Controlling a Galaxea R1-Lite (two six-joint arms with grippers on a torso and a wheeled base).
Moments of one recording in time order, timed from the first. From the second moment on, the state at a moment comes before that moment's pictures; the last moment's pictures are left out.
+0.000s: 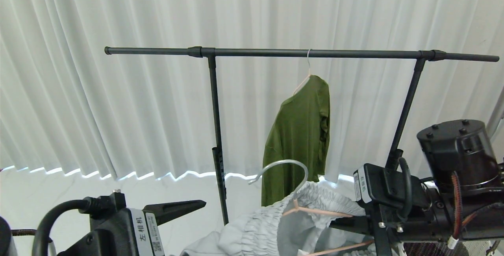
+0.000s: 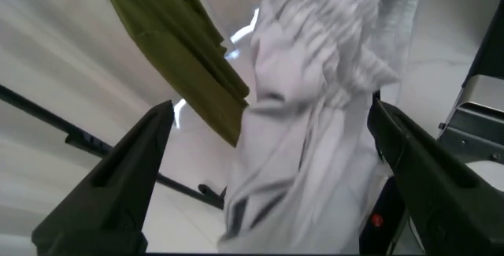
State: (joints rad) left arm -1.01 1.15 -0.44 -0.32 0.11 0.27; right arm 0.79 1.47 -0.74 -0.13 0.40 -0.53
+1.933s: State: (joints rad) left arm -0.47 1.21 -0.17 -0.33 -0.01 0.27; right arm 0.63 1.32 -0.97 0.27 0.48 -0.55
